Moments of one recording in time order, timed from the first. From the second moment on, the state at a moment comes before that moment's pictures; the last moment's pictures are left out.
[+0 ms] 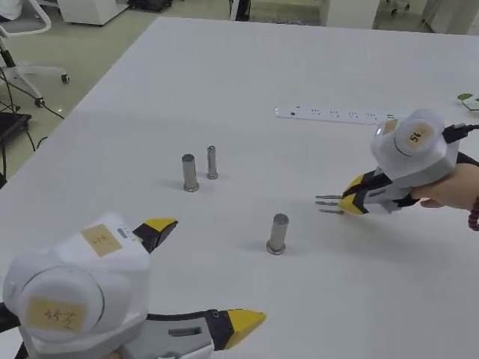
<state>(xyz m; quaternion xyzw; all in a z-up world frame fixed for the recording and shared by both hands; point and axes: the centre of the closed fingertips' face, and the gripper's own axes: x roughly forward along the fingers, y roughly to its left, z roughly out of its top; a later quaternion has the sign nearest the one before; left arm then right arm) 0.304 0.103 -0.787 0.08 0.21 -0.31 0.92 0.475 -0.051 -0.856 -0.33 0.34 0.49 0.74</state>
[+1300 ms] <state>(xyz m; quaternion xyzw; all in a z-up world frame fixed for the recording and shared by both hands) 0.302 0.112 -0.787 0.06 0.22 -0.30 0.93 0.468 -0.049 -0.863 -0.42 0.37 0.53 0.64</state>
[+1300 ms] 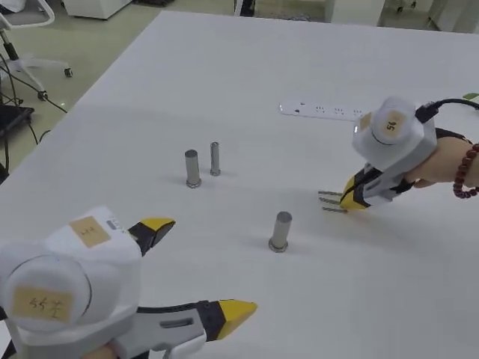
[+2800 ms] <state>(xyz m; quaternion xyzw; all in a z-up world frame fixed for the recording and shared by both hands) 0.323 0.064 -0.744 -0.09 0.20 -0.37 0.90 0.370 0.001 -0.770 -0.47 0.17 0.56 0.66</state>
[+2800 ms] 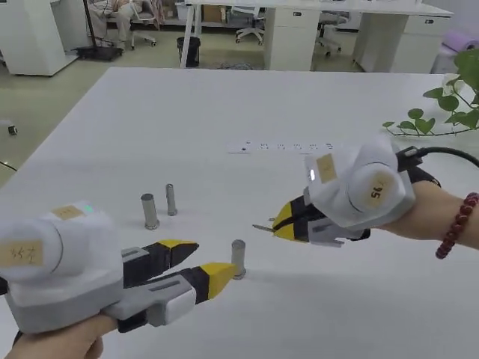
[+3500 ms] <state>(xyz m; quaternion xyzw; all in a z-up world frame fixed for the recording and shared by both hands) 0.324 0.045 -0.759 -0.16 0.26 -0.37 0.88 0.337 0.018 -0.773 -0.47 0.14 0.58 0.65</state>
